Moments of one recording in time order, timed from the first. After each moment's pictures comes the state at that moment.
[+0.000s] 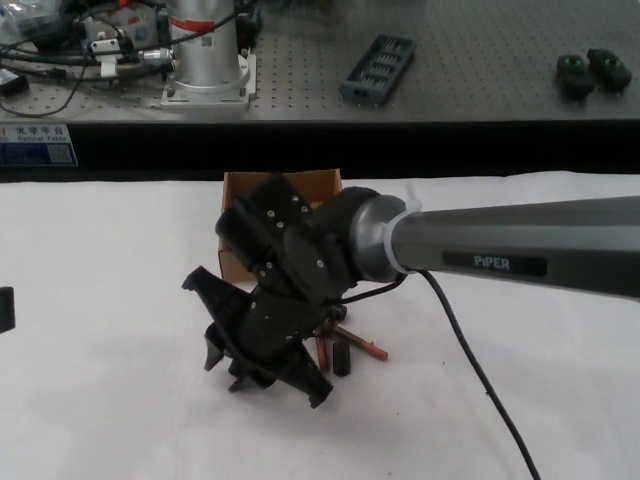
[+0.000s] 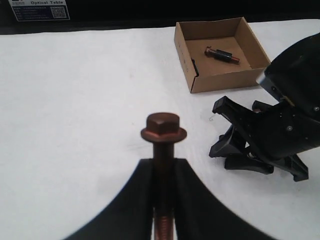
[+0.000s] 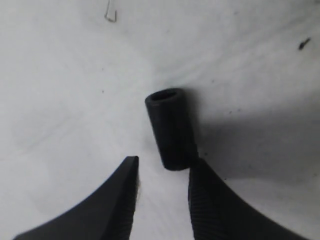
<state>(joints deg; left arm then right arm) -14.2 36.8 -42.7 47.5 -1.6 -7.9 52.4 122.7 -86.1 32.1 -12.4 82.4</state>
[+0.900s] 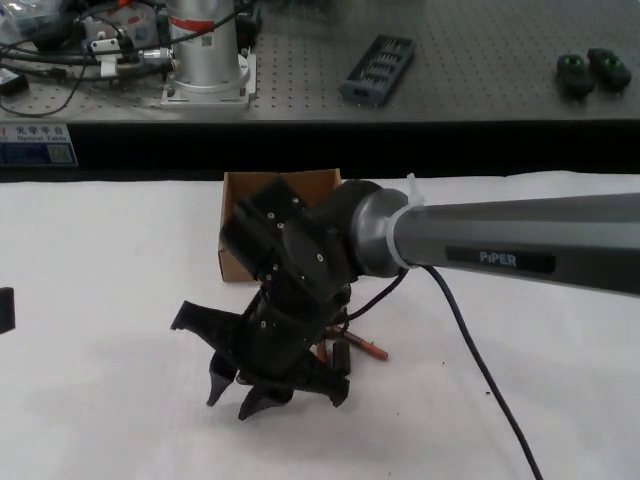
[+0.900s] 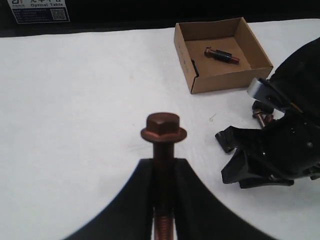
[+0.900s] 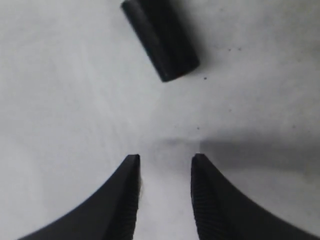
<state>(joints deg) -14.2 36.8 -42.7 47.4 -1.6 -7.3 53.1 120.7 -86.3 40.9 -18.6 62.2</state>
